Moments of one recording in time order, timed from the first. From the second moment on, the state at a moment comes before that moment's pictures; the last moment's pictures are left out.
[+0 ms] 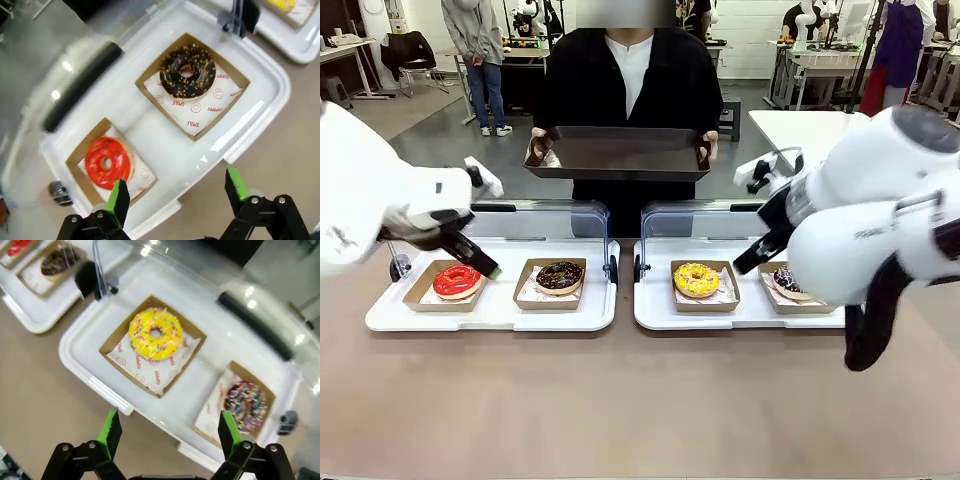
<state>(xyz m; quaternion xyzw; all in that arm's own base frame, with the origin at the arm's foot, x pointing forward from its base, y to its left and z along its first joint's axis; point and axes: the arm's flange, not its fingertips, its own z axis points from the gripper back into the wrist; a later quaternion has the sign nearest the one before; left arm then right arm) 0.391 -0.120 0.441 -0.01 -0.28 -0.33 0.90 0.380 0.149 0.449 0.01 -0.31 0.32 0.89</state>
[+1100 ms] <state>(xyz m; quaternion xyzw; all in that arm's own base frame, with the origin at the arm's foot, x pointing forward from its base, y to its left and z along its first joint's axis) 0.351 -0.049 0.581 -0.03 -0.28 -0.34 0.90 0.294 0.069 0.567 0.00 -0.28 0.34 0.90</state>
